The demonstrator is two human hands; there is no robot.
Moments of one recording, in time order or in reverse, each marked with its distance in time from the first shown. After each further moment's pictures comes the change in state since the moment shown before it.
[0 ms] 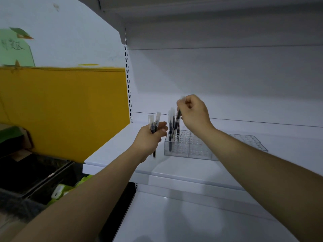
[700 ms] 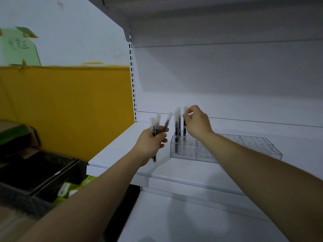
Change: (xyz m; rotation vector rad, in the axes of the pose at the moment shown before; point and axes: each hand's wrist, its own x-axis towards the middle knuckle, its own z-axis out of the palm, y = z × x) left_hand 0.008 -0.012 -0.009 -0.004 0.036 -0.058; right_hand 0.023 0.057 0.020 -0.354 -0.110 0.137
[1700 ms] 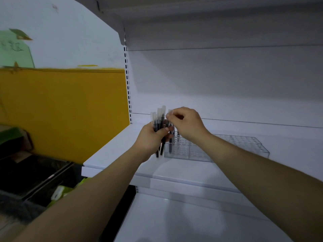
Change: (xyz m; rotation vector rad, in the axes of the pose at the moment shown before) left_hand -0.004 0.019 0.016 -0.081 -0.042 0.131; right_hand -0.041 -0.038 -0.025 0.174 -0.075 -0.227
